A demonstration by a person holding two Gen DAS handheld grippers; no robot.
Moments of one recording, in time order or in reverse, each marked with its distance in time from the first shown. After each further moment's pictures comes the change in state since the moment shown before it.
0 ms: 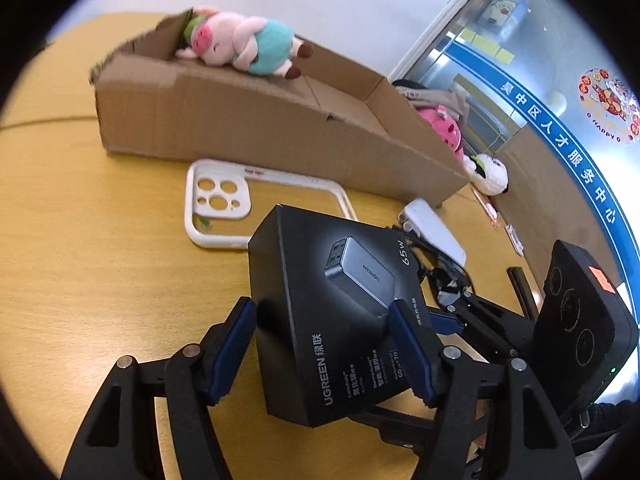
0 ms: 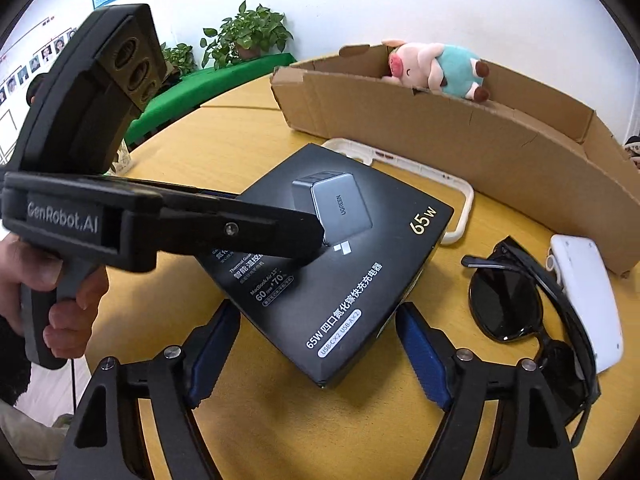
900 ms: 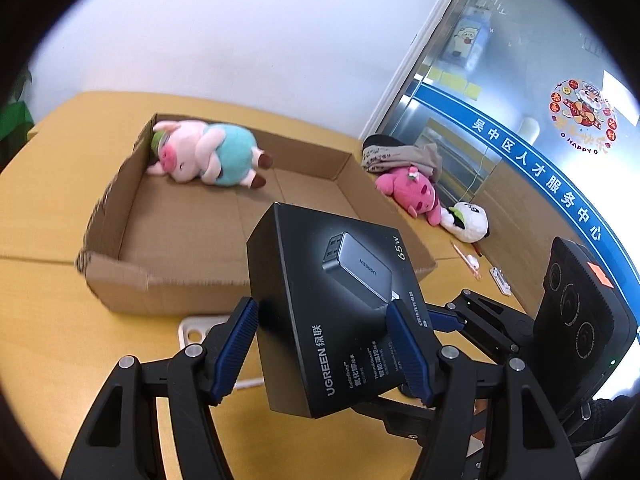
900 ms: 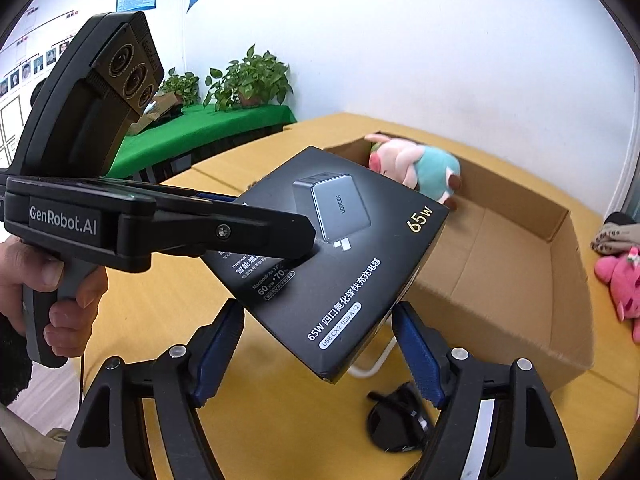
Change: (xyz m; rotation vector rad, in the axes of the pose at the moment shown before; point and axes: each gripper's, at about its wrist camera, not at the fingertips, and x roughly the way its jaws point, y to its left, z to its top) left arm -0.034 -0.037 0.085 0.117 -0.169 -0.012; right arm -0.053 -0.027 0.084 -0.097 -0.169 -0.095
